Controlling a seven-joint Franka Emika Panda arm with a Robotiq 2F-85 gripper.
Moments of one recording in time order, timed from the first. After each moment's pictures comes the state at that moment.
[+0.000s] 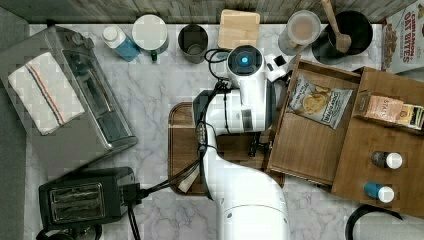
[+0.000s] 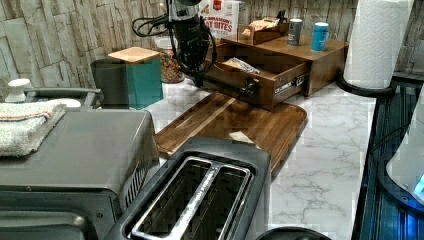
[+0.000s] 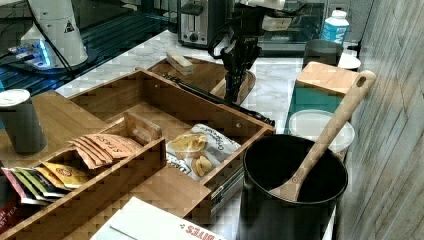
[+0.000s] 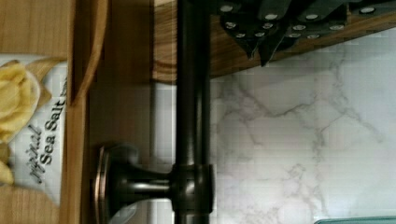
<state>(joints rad) -0.06 0.44 -0.02 -1.87 -0.21 0.65 -0.46</state>
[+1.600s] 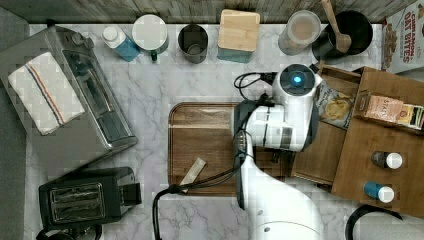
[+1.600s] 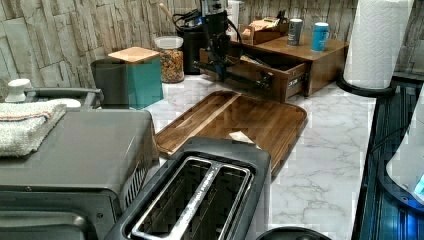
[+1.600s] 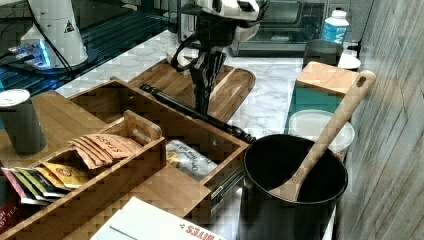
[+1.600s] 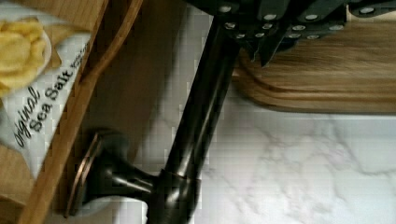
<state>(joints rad) -0.17 0.38 -0.09 -1.98 -0.15 0.72 -0.97</state>
